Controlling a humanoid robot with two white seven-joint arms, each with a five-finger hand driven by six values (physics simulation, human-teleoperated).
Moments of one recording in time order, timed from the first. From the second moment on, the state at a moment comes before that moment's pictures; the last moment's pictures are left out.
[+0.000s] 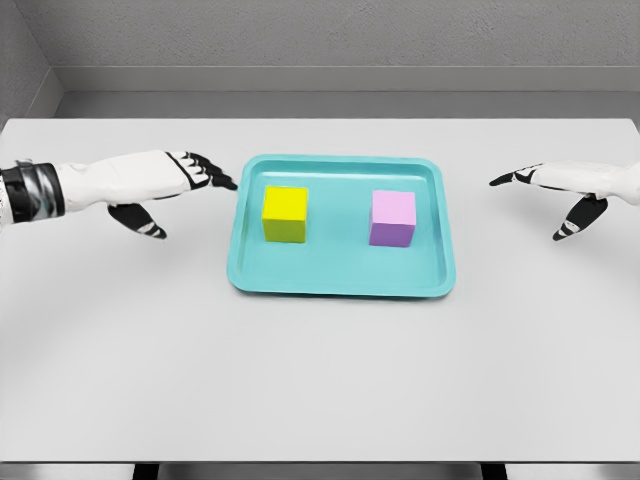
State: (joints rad) left arm -0.65 0.73 -0.55 -1.39 -0.36 -0.61 -0.61; right arm -0.86 -0.82 0.85 -0.93 0.13 -0.61 0.61
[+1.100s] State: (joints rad) left arm -0.69 0.53 -0.51 -1.13 -0.41 -0.61 -0.61; right arm -1.05 -0.68 1.07 -0.94 0.28 -0.61 0.61
